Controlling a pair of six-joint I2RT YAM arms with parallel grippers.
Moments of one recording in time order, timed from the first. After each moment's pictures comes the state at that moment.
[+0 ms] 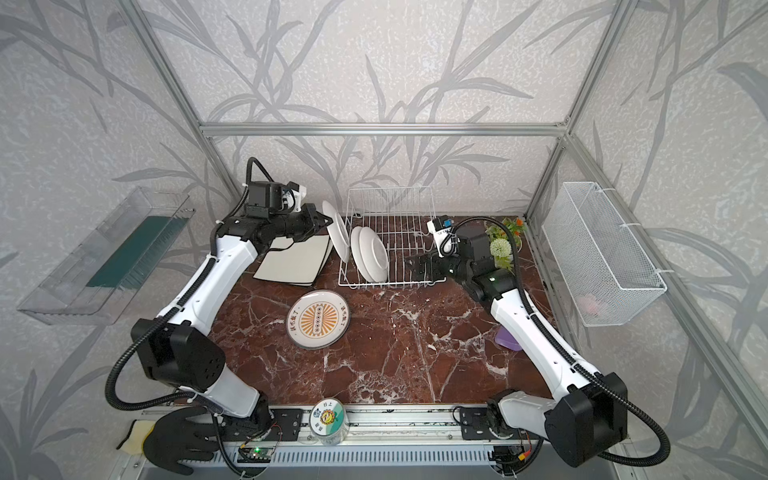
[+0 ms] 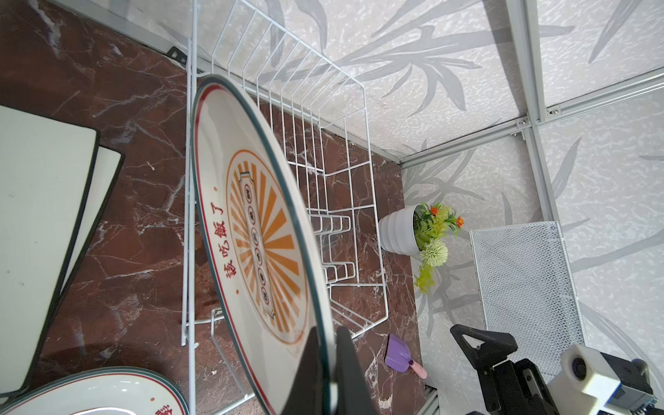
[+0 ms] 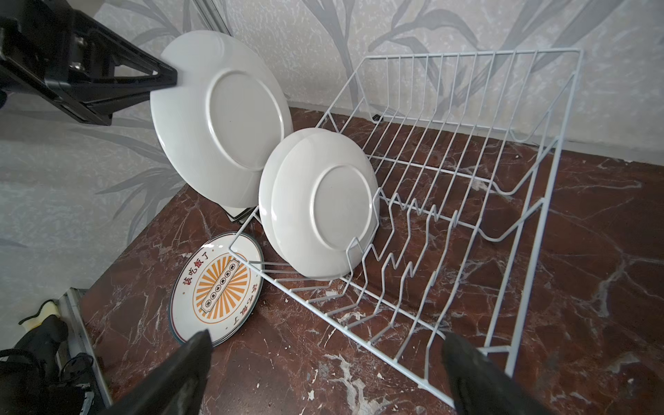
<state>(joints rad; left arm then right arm) -0.15 1.60 1.62 -0.62 0.53 -0.64 0.37 1.24 1.09 -0.35 -0.37 0.18</state>
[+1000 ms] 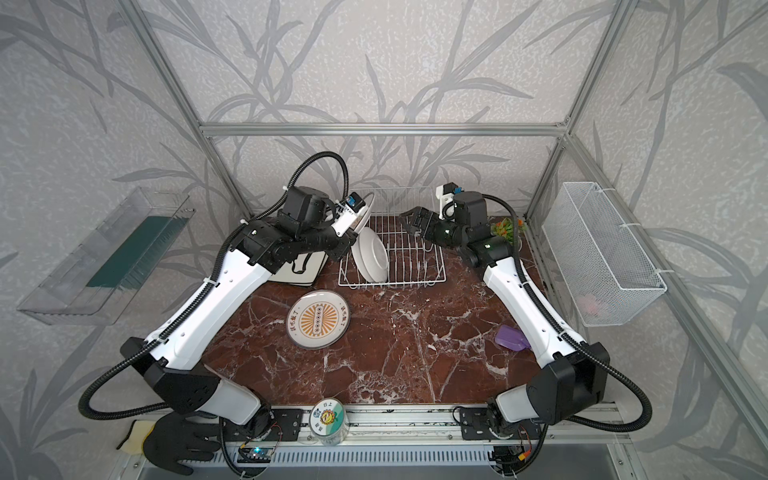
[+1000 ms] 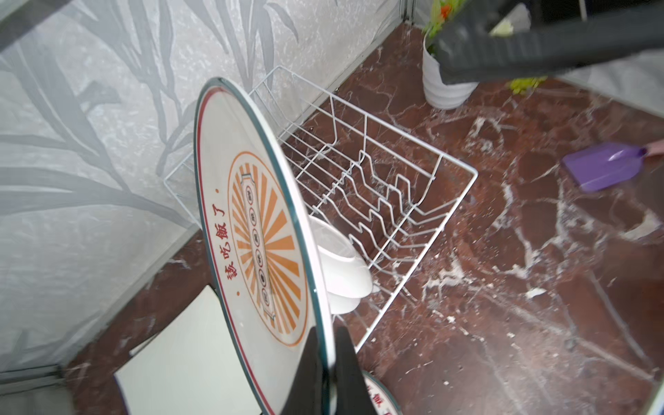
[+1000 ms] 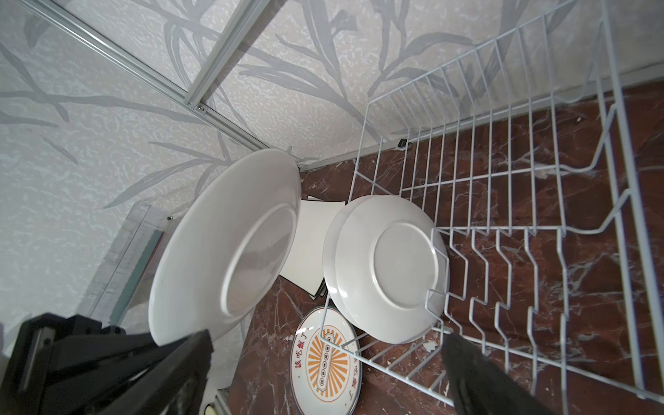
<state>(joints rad) -0.61 1.52 1.77 -0.91 0.00 0.35 0.35 1.47 1.44 -0.38 -0.43 0.72</state>
